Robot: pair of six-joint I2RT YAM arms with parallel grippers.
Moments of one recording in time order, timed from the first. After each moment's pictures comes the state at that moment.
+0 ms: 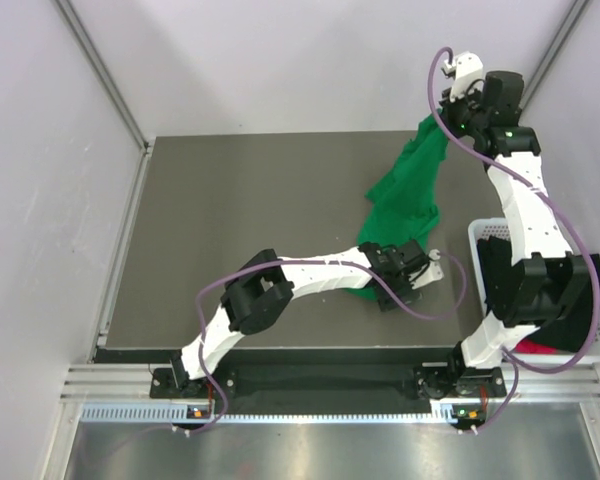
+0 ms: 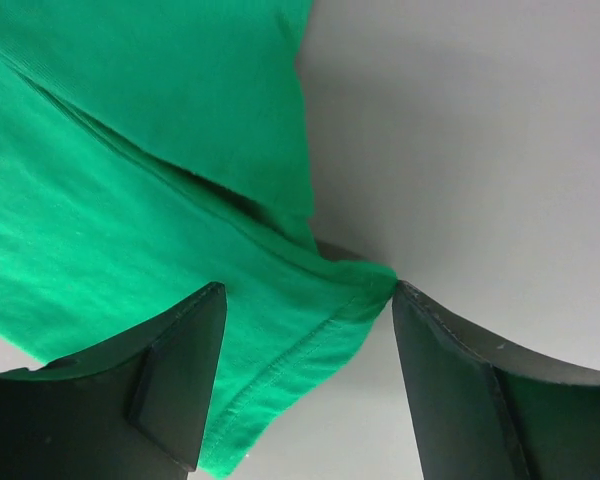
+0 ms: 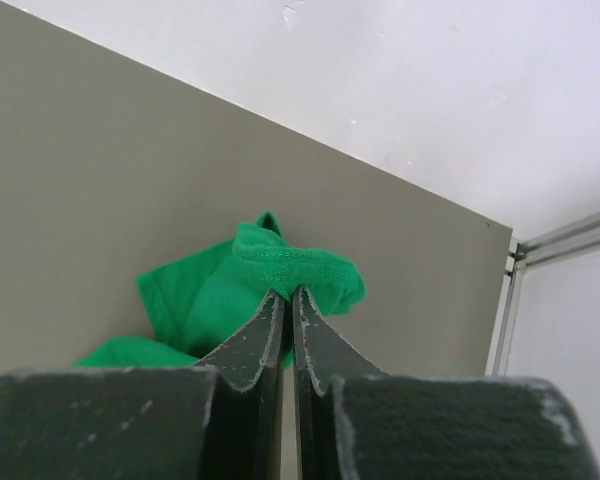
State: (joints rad) left arm -1.16 2.25 1.82 -0.65 -0.05 0.18; right arm 0.03 1.67 1.79 -0.49 -0.23 -0.32
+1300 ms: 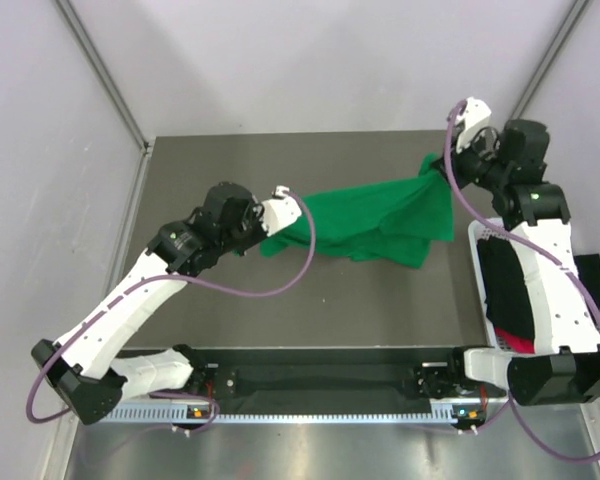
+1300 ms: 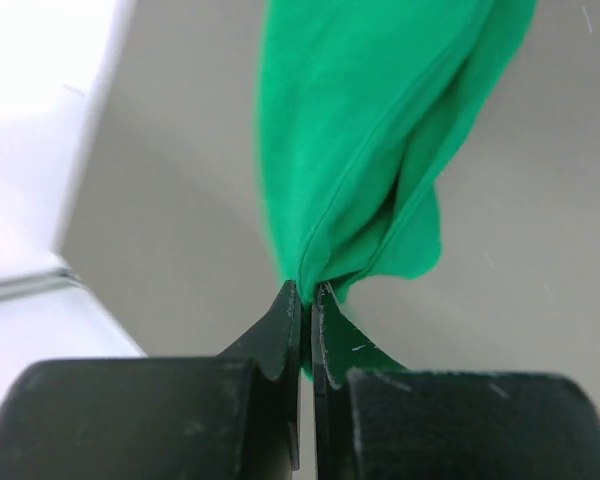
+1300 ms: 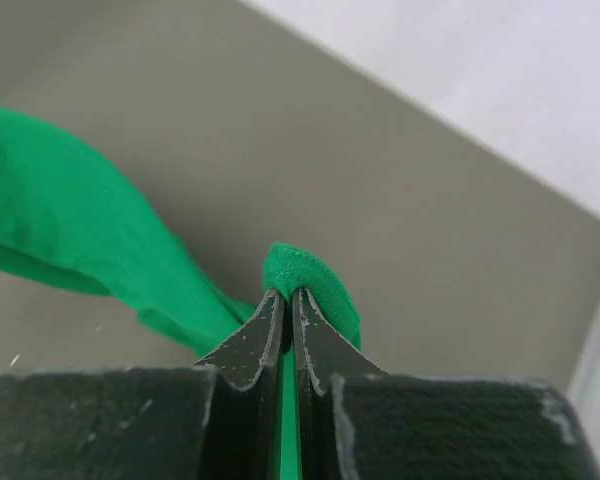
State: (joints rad) left arm -0.68 1.15 1.29 -0.79 -0.12 0.58; right arm 0.04 1.22 1.46 -0.59 -0.45 -0.32
